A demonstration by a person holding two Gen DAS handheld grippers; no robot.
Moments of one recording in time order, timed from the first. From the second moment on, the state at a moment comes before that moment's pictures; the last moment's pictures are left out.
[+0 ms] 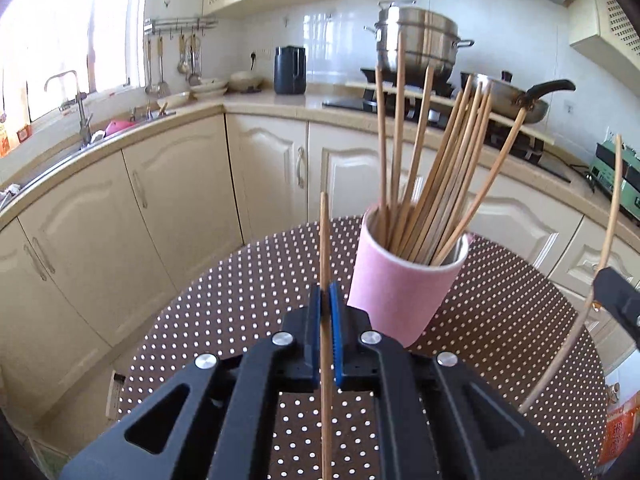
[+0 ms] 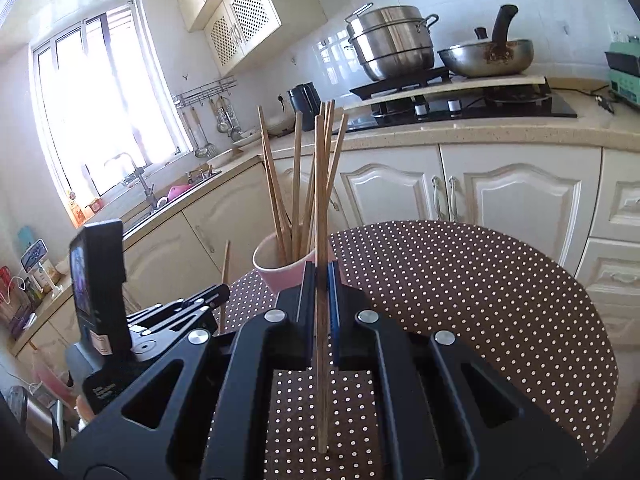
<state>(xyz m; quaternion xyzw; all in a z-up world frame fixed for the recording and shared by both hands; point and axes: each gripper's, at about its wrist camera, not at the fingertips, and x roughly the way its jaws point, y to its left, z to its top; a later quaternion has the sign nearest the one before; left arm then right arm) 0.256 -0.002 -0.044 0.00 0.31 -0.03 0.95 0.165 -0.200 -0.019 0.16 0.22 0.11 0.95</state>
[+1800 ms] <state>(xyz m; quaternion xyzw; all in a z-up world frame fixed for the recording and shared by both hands) 0.328 -0.015 -0.009 -0.05 0.13 -0.10 0.99 0.263 -0.150 -0.010 0.10 0.22 0.07 0.97</state>
